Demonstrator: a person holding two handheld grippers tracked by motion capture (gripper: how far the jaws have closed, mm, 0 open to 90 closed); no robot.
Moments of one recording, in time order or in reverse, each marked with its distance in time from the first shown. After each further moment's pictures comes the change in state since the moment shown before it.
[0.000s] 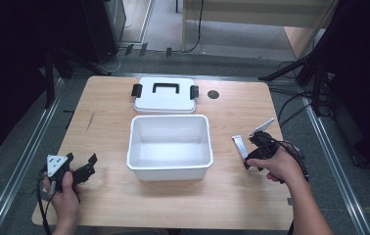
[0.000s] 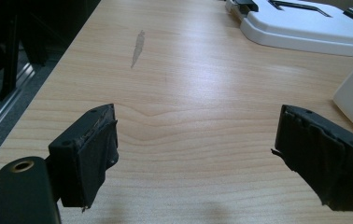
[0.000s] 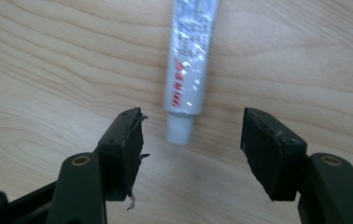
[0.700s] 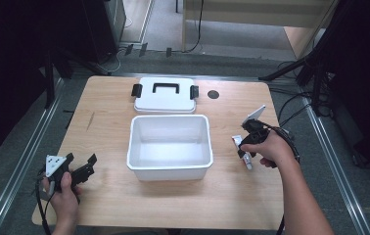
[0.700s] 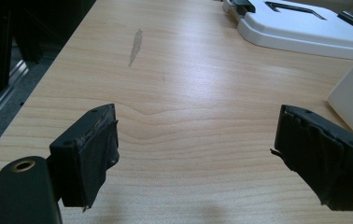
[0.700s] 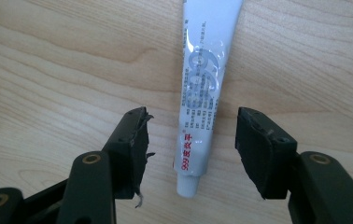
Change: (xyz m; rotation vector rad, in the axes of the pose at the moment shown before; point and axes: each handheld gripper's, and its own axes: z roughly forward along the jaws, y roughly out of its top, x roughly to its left) left arm 0.002 0.000 0.000 0.003 -0.021 -0.015; right arm 0.002 0.046 -0.001 0.054 0.024 0.023
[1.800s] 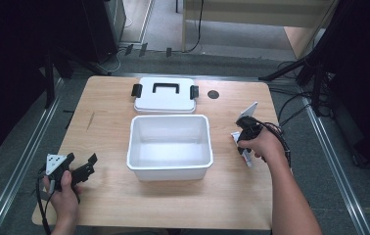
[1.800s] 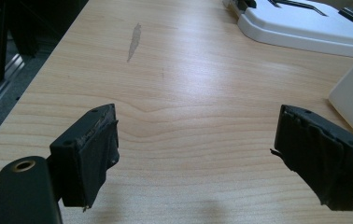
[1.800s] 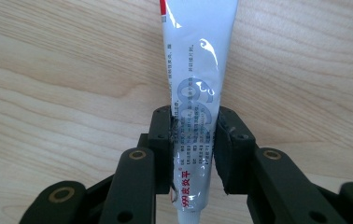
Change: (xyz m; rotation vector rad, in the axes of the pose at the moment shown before) left arm 0.001 0.001 0.003 0.021 -0.007 -0.010; right arm 0.008 0.023 0.010 0.036 -0.074 0.022
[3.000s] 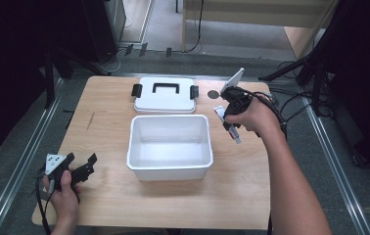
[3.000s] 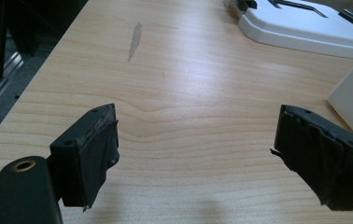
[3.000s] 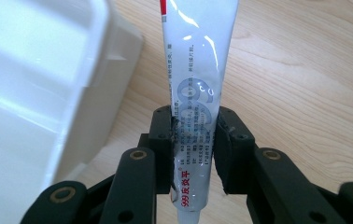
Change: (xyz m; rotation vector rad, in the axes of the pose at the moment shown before) left arm 0.001 0.000 0.001 -0.001 0.001 -0.013; right arm 0.063 0.026 -0.112 -0.100 0.027 -0.192
